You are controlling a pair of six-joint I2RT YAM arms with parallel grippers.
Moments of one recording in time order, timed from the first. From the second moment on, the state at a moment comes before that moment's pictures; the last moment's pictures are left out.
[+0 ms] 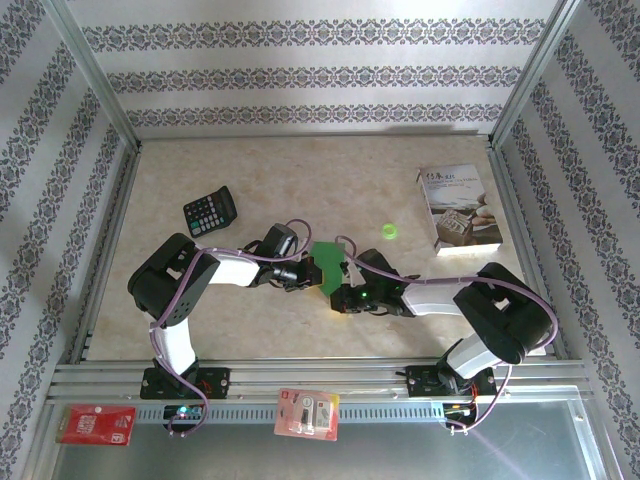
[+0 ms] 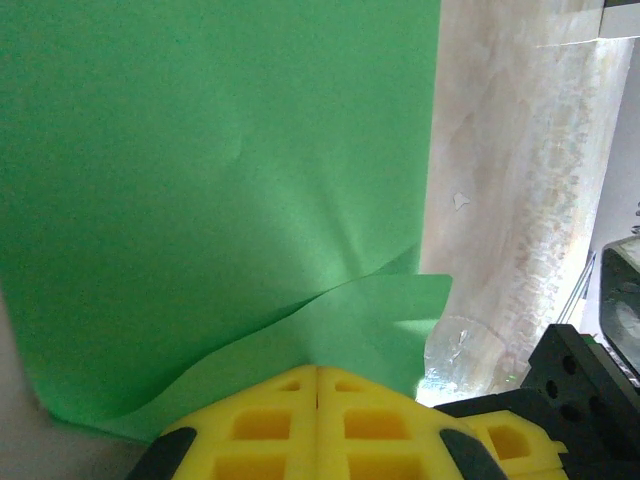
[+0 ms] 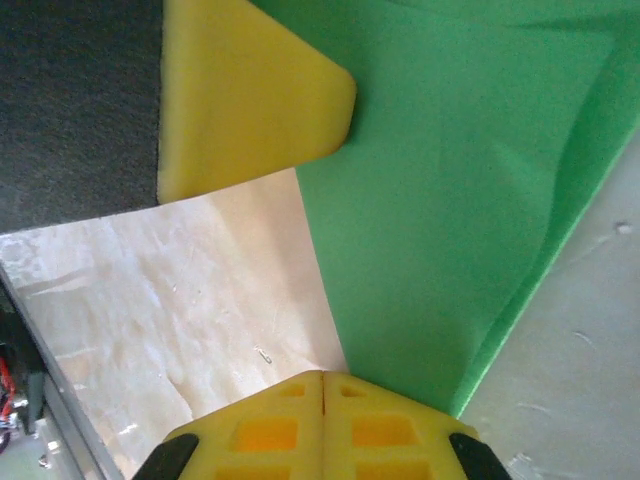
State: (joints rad) left arm -0.59 1.84 0.78 0.16 0.61 -0.81; right arm 0.69 1.53 0.46 0.18 -0.50 0.71
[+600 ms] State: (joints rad) left arm -0.59 1.84 0.79 0.16 0.61 -0.81; right arm 0.65 1.59 0.53 0.17 -0.58 0.77
